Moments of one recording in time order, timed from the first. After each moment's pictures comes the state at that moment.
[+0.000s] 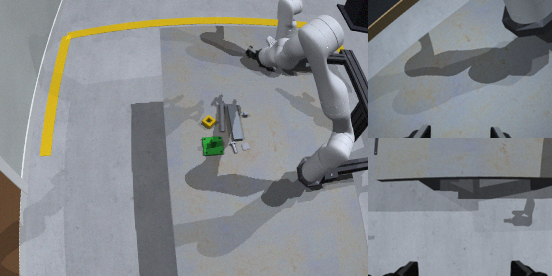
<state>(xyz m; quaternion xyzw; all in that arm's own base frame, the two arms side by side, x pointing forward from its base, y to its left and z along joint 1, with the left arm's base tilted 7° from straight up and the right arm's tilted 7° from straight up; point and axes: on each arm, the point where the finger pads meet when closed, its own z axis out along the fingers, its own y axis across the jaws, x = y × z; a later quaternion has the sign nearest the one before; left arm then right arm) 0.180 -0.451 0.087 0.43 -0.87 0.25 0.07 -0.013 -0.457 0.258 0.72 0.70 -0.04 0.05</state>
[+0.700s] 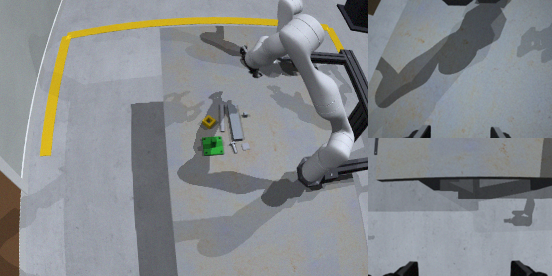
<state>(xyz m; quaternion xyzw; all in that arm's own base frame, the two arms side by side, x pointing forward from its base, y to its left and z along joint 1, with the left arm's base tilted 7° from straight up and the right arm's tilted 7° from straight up) 0.206 -0.456 0.044 0.19 -0.96 0.20 0.06 -0.013 -0.457 0.258 0.72 0.70 -0.04 0.05</state>
